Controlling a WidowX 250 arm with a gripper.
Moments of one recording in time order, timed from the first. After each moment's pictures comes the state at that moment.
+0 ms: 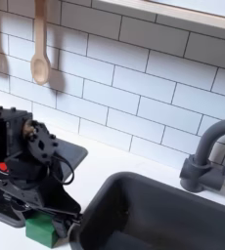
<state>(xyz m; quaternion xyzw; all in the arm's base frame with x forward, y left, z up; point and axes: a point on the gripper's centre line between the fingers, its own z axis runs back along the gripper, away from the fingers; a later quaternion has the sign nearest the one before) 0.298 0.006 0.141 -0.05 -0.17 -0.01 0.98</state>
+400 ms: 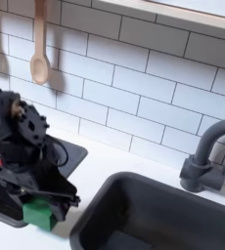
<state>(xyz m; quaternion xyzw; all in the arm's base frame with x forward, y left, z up) 0.305 0.014 0.169 -0.06 -0.20 0.00 0.98</state>
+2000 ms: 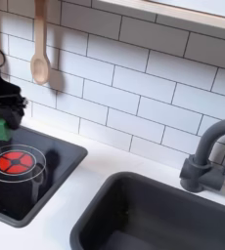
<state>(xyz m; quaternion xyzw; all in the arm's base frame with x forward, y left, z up) 0.349 0.124 0.225 -0.09 -0.24 0.12 0.96</state>
